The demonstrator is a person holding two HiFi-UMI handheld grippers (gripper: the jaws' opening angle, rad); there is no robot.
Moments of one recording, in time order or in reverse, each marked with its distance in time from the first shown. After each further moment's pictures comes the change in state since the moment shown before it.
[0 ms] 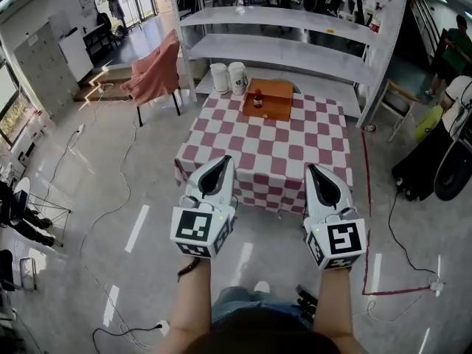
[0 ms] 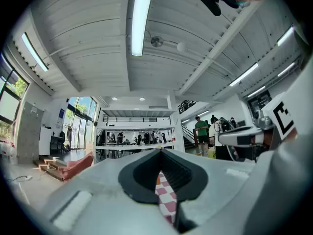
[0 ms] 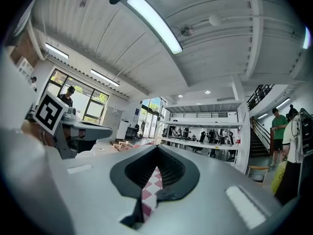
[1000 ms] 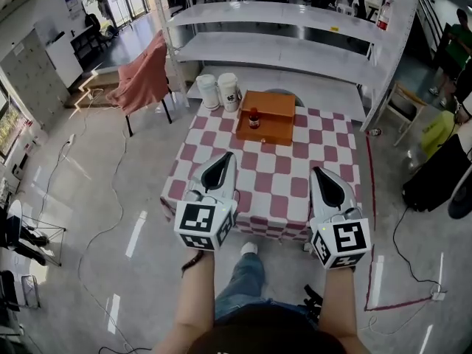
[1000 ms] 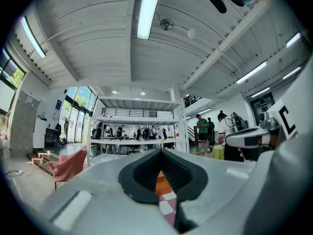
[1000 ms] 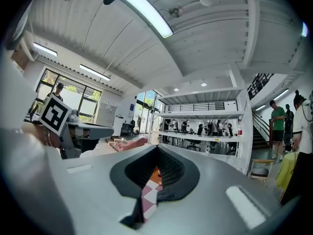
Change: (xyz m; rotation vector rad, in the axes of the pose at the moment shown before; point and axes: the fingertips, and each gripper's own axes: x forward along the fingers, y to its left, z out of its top) left arm 0.202 0.077 -0.060 -0.042 0.045 -0.033; right arm 0.172 -0.099 -0.061 0.058 0.058 -0.031
